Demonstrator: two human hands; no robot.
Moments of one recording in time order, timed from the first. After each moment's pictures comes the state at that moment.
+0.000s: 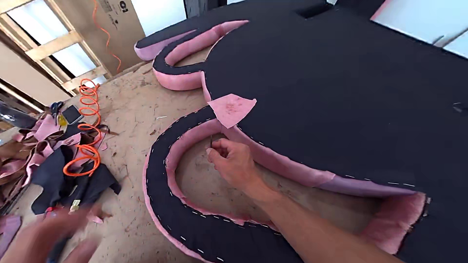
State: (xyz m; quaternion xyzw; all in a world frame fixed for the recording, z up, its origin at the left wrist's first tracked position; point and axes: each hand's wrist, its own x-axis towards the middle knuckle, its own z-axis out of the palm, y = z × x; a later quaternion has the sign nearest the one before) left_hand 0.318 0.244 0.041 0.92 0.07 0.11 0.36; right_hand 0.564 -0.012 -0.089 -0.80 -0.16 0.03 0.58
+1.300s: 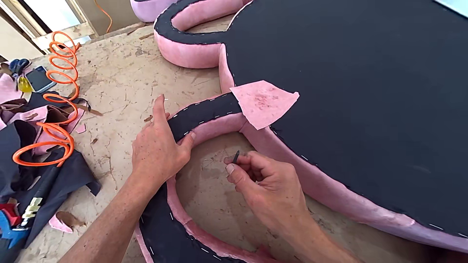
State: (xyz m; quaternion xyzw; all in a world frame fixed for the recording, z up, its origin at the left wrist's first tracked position) left_hand 0.558 0.211 -0.079 0.96 0.14 0.13 0.18; right_hand 0.556 -0.015 -0.094 -0.82 -0.22 -0.02 0.52
